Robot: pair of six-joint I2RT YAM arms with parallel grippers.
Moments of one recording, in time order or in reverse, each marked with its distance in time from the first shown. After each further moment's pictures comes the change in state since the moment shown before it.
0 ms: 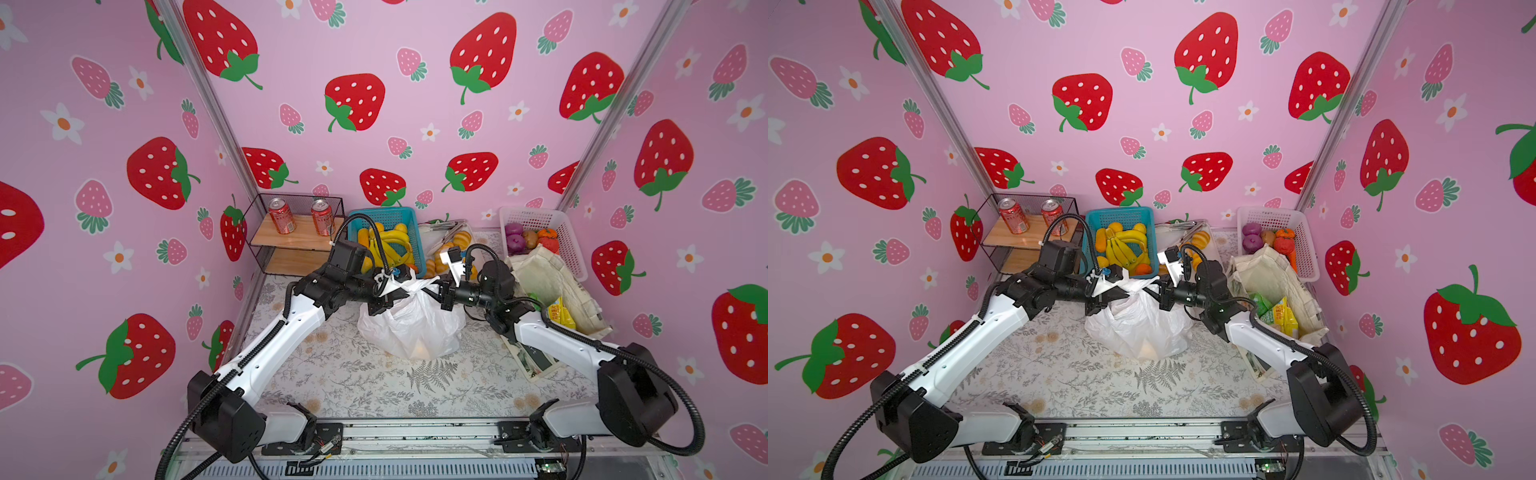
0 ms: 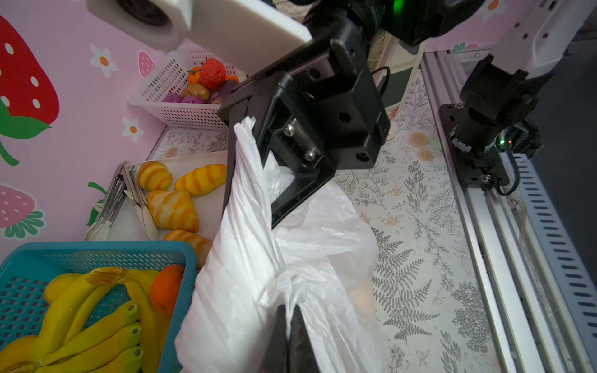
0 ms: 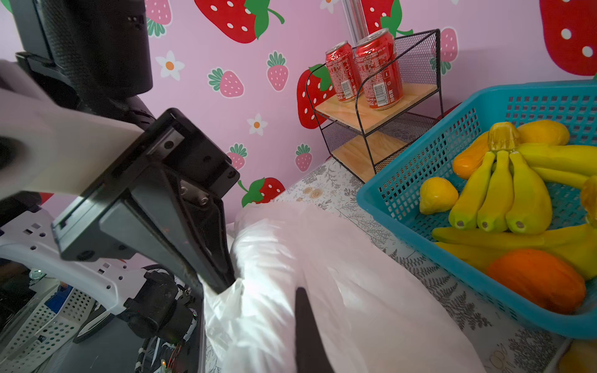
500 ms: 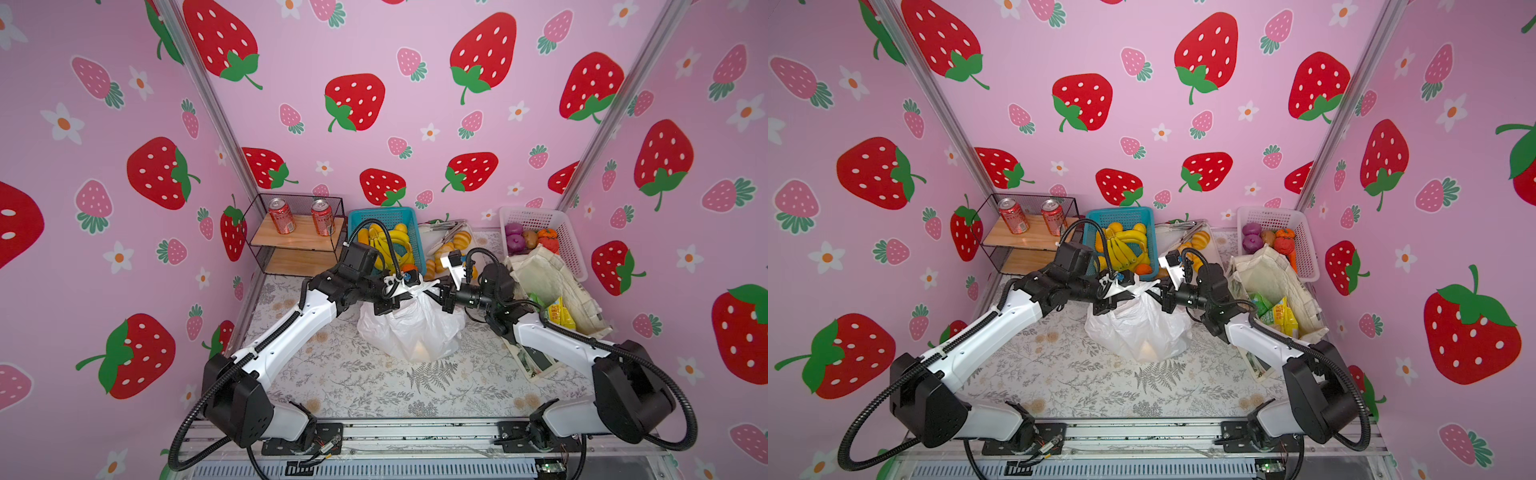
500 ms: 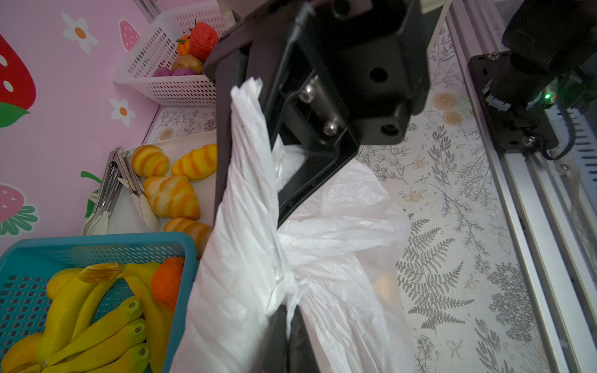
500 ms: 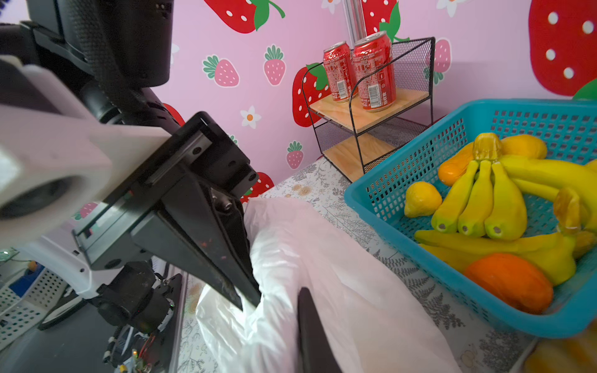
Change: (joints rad) left arm -0.032 0.073 0.000 0.024 -0.086 0.051; right arm -0.015 0.010 -0.037 0.034 -0.014 -0.120
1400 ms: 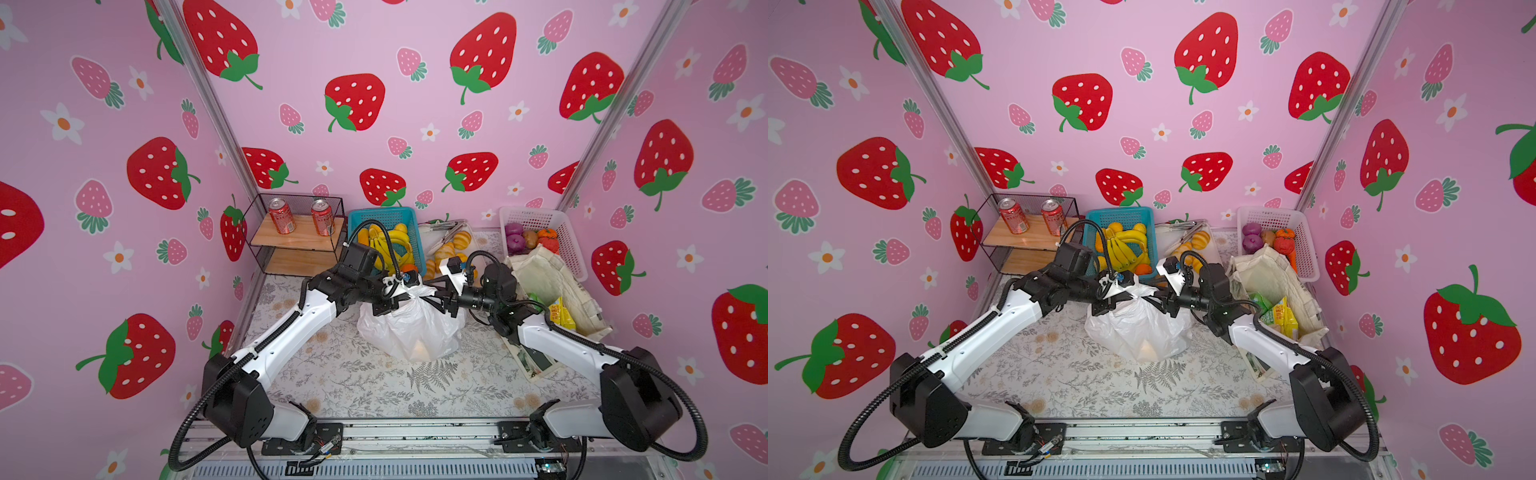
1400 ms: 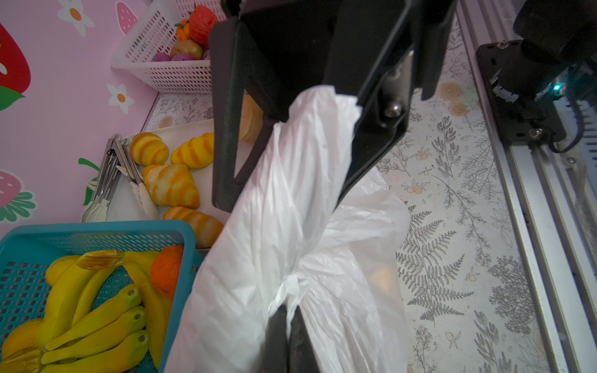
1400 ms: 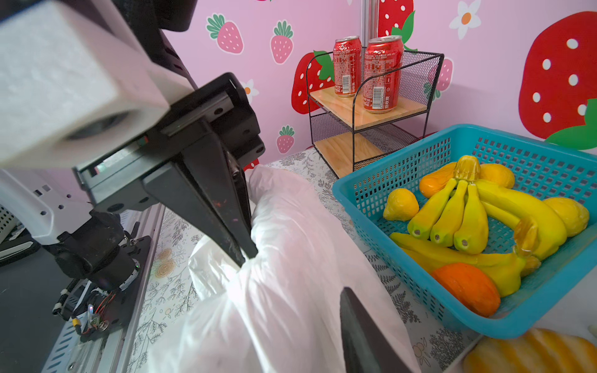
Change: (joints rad) left arm 0.000 0.000 0.000 -0.020 -0.017 -0.001; right arm -0.005 -0.043 0.000 -0.124 -0.011 -0.249
